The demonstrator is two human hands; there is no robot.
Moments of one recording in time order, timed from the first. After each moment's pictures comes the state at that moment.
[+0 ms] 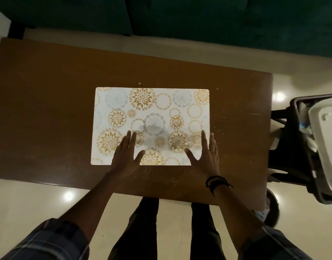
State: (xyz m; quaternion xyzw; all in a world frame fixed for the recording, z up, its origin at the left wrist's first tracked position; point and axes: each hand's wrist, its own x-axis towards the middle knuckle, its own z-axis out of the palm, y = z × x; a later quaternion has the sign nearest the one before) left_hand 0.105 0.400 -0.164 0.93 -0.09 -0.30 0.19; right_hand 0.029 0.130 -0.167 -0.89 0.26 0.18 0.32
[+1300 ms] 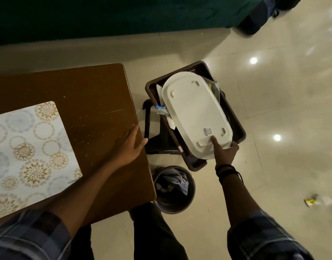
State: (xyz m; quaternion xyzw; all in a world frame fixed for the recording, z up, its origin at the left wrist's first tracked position) left_hand 0.043 -0.061 -0.119 0.82 -0.23 -0.47 0.23; right_hand -0.165 -0.298 -0.127 -0.50 0.73 -0.15 0.43
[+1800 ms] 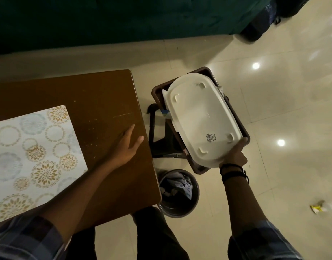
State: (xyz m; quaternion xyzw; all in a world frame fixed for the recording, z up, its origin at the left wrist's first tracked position) left_hand 0.063 -0.038 -0.118 0.81 -0.17 -0.47 0.29; right_hand -0.147 -0.291 -0.088 -0.32 0.81 -0.23 0.44
